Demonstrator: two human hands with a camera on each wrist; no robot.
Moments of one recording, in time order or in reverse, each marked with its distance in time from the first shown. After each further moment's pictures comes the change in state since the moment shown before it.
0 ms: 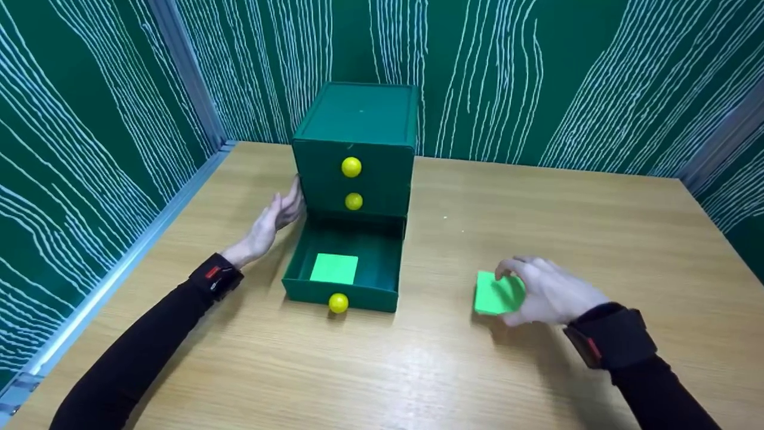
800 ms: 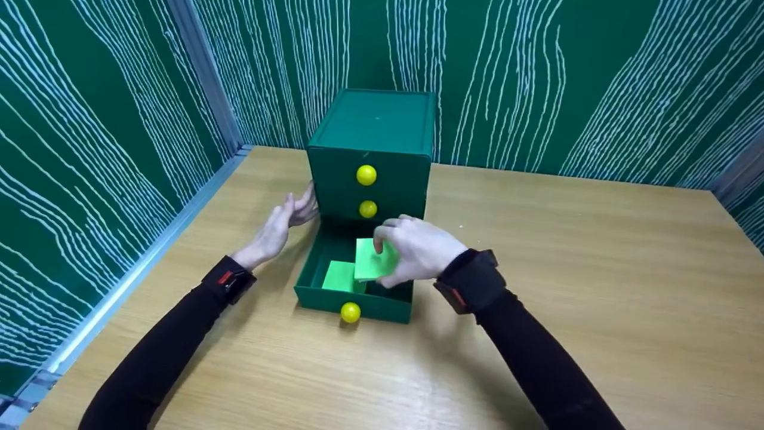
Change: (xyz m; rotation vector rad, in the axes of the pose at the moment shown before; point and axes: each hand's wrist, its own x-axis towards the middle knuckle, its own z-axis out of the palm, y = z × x) left_hand 0.005 0.008 -0.006 0.108 0.059 -0.003; right_hand 0.155 -0.119 0.005 0.028 0.049 -0.345
